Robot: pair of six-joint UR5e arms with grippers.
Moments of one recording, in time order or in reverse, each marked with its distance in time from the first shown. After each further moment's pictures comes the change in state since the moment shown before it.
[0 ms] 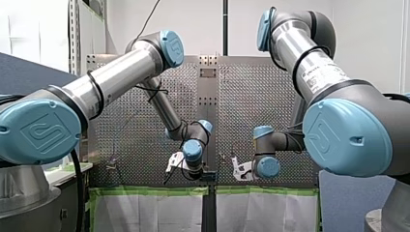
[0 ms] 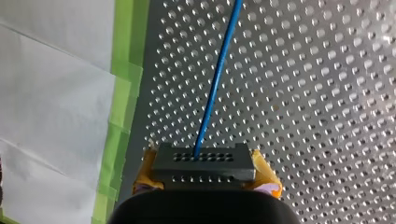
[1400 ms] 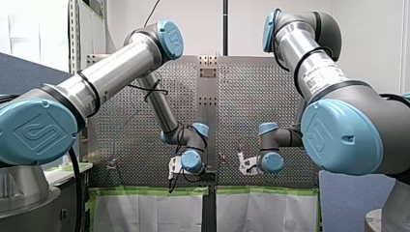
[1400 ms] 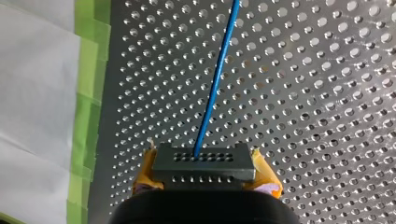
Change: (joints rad) left arm -0.034 0.054 -0.172 0.423 -0.035 -0.086; right arm -0.059 0.000 -0.081 0.052 -0.009 -0.019
